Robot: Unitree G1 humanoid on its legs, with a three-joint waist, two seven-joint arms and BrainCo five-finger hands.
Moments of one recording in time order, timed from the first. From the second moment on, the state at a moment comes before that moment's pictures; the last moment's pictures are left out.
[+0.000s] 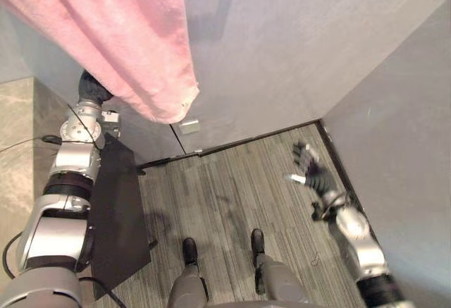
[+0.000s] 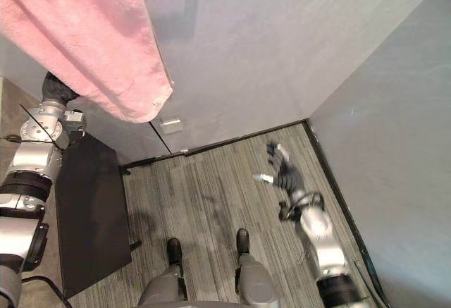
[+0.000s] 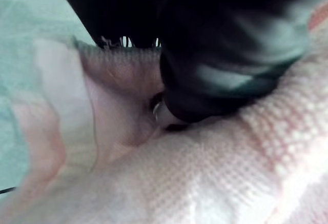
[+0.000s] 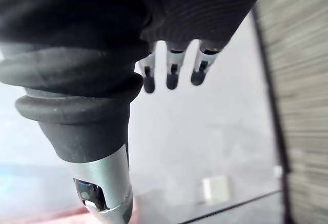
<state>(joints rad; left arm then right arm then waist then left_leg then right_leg) -0.74 0.71 -0.12 0.74 -0.38 -0.21 0.05 -0.12 -0.38 0.10 0.04 0.37 -0.13 0.11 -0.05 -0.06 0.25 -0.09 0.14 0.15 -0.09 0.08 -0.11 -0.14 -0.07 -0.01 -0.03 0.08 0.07</state>
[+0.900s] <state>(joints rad) -0.61 0.60 -0.13 0.49 -0.58 -0.21 0.06 -1.33 -0.25 0.39 1.07 0.66 -0.05 -0.05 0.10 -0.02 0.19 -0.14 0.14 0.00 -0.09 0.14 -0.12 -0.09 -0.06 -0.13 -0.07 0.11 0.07</state>
